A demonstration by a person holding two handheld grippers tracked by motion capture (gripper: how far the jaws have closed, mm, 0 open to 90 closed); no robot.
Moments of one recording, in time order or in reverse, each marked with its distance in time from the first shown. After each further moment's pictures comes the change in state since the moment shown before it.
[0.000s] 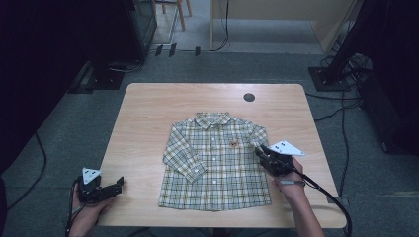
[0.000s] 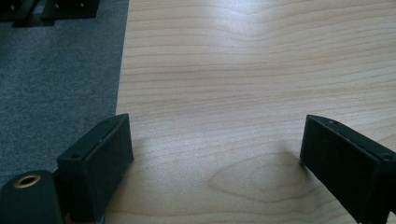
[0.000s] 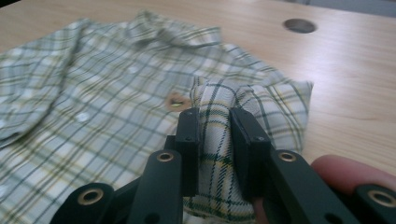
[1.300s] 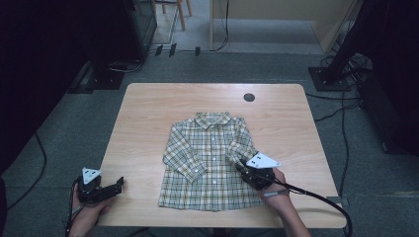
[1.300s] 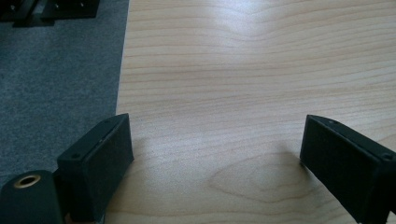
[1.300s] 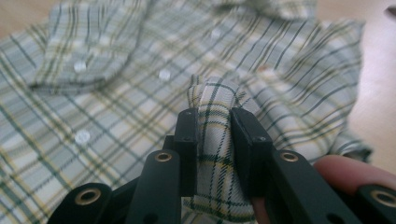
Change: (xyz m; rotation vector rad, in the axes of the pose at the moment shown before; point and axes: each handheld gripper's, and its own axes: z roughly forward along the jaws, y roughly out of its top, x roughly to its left) left arm 0.000 0.000 0.000 0.000 0.000 0.000; right arm 0.051 -0.018 0.014 0.091 0.125 -0.152
